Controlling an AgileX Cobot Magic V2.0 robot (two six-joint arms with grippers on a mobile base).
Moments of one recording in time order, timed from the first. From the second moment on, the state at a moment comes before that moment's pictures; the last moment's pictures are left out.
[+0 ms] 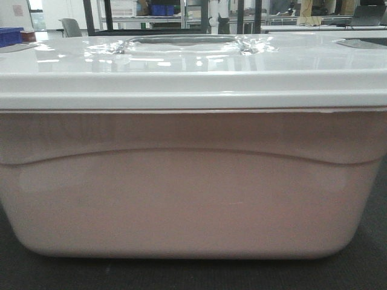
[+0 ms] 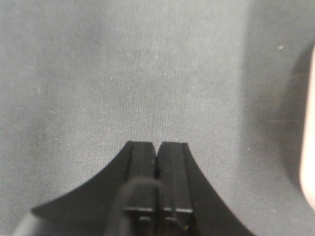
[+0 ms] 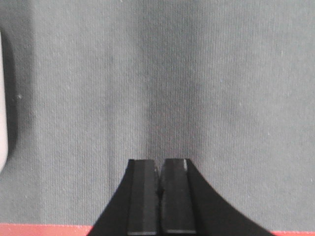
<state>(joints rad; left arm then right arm) -0.05 1.22 -0.99 -0.06 1.04 0.02 -0.03 1.15 -1.06 0.04 1.23 0.02</state>
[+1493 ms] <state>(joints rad) -0.02 1.29 -1.31 -0.57 1.17 0.21 -0.04 1.19 -1.30 0.33 1.26 -0.03</state>
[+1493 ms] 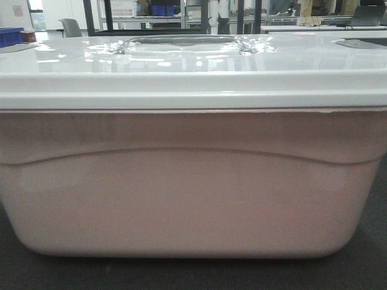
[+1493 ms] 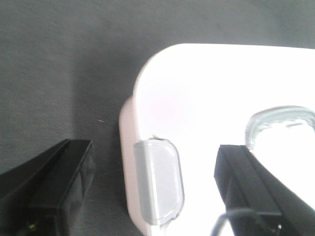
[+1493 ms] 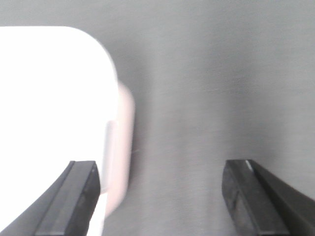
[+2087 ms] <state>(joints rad) 0.22 1.41 -1.06 -1.09 1.22 0.65 -0.27 1.34 -1.05 0.86 1.22 -0.46</state>
